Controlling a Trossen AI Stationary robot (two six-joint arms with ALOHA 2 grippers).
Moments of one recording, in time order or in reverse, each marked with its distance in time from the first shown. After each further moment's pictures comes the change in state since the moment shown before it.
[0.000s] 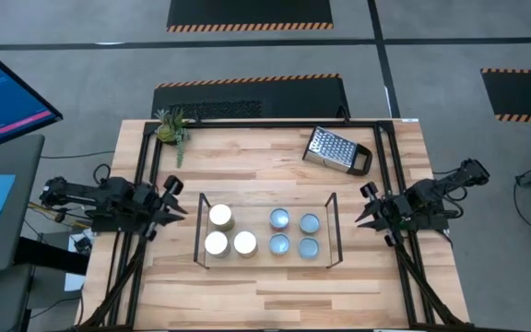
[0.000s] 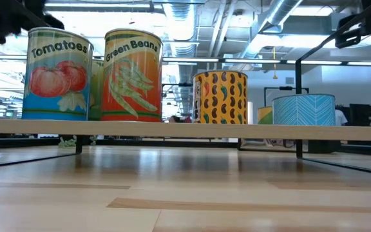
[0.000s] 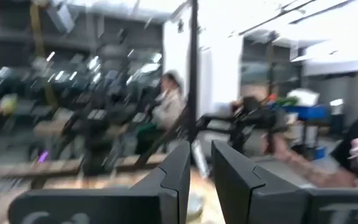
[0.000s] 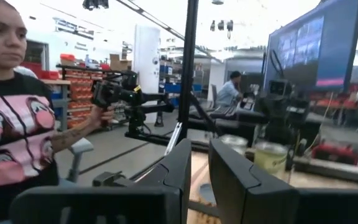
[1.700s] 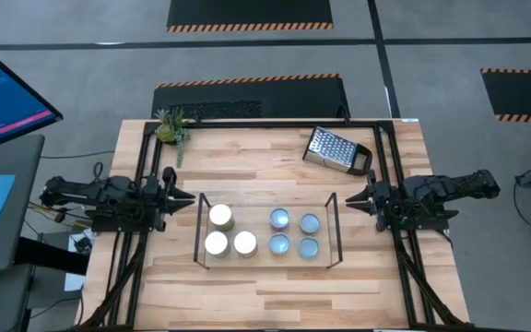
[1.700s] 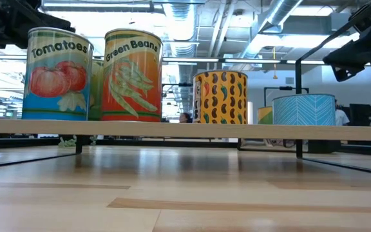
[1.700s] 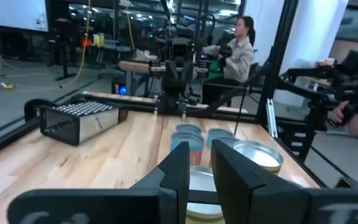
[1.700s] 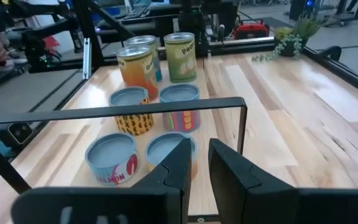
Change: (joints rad) left arm 0.000 0.000 0.132 -0.407 -0.334 -0.049; right arm -0.209 0.023 0.185 -0.616 0.157 0.268
